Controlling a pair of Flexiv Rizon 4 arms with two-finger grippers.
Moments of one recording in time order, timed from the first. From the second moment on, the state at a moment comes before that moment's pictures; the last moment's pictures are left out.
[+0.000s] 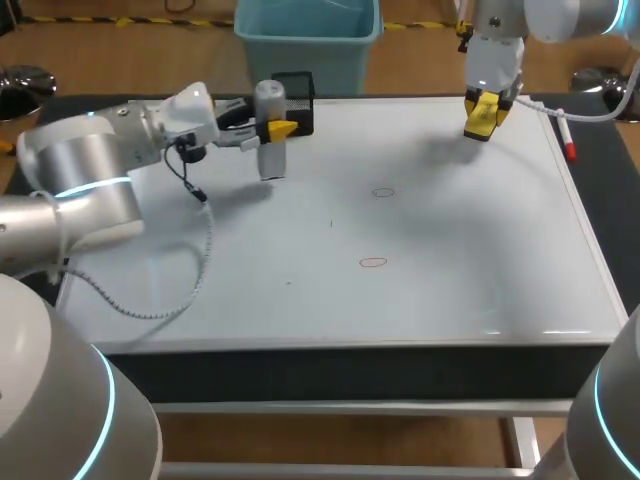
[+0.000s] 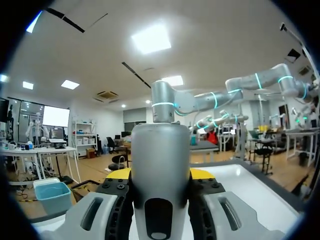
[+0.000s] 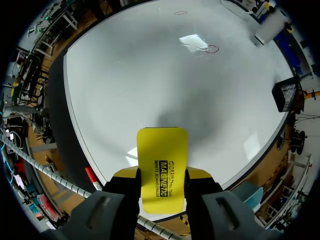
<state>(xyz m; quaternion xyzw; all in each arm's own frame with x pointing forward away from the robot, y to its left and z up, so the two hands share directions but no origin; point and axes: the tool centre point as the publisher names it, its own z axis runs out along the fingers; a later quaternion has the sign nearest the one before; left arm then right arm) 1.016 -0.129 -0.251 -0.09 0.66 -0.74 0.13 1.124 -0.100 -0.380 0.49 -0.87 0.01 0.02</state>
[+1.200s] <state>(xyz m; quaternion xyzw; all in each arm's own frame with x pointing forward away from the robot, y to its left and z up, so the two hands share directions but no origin) 1.009 -0.064 -0.252 -0.15 0.64 -0.73 0.17 1.083 -0.019 -0.373 0.59 -0.80 -0.04 0.00</state>
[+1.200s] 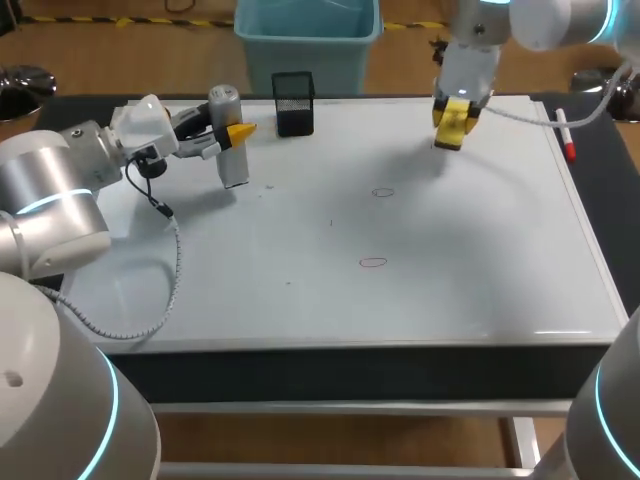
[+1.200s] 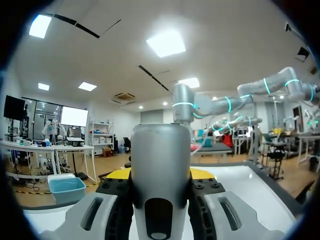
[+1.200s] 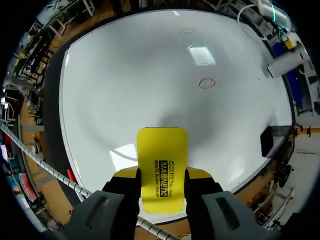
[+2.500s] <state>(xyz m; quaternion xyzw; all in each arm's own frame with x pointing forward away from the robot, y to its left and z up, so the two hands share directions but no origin) 1.009 -0.064 -0.252 -0.15 0.64 -0.73 0.17 0.972 0.119 -0.407 0.73 -0.68 -0.01 -0.01</state>
